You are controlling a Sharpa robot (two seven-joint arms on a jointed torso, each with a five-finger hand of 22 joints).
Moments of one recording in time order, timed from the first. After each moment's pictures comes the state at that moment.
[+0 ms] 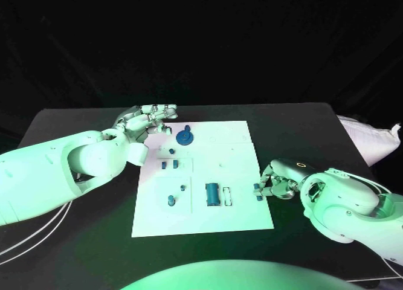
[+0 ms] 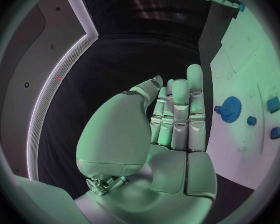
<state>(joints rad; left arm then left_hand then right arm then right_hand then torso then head) 1.19 -0.85 -0.05 1.53 0.11 -0.23 0.29 1.41 -0.13 0.39 0.04 0.11 1.03 0.17 0.12 0.07 1.15 0.09 0.26 0.14 1.23 0.01 1.03 0.56 0.17 1.27 0.10 0.47 0.88 0.73 -1.12 0.24 1.94 -1.67 -0.17 -0.59 1.33 -0.01 -0.17 0.26 0.23 1.08 0.08 0.22 0.28 1.40 0.00 0.96 1.16 1.47 -0.06 1.42 1.31 0.05 1.46 0.05 1.48 1.31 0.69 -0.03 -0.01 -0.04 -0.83</state>
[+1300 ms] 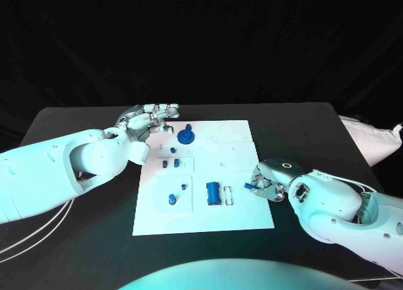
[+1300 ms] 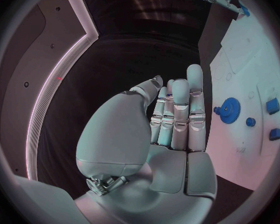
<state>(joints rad) 1.19 -0.85 -0.05 1.52 0.11 -0.22 0.28 1.41 -0.13 0.39 0.04 0.11 1.03 0.17 0.12 0.07 1.14 0.09 0.26 0.14 1.23 0.01 1.03 0.56 0.17 1.27 0.10 0.47 0.88 0.71 -1.04 0.24 1.93 -1.86 -0.10 -0.59 1.44 -0.07 0.19 0.22 0.35 1.10 0.08 0.18 0.29 1.38 -0.01 0.91 1.15 1.47 -0.07 1.42 1.31 0.05 1.47 0.04 1.48 1.31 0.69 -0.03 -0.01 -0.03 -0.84</state>
